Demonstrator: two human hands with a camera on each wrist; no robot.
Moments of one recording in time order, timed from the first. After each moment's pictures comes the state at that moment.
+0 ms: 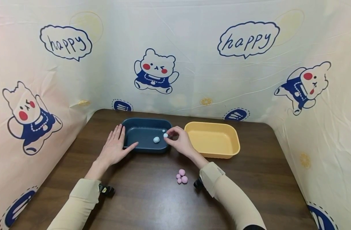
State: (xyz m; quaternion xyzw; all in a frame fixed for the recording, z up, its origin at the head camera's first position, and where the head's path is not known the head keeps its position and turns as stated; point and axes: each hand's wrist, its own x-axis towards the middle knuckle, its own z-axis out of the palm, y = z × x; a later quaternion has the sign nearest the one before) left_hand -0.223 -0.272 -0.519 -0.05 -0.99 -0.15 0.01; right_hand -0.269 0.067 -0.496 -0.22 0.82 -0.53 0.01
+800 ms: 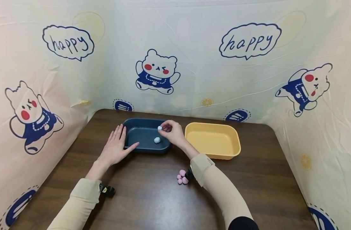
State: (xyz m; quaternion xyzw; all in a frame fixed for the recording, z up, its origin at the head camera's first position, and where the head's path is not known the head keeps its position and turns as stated) left_hand -0.224 -0.273 -0.519 -0.04 -0.99 -0.16 0.01; right_hand -0.302 0.029 -0.486 -0.22 0.82 -0.53 0.01
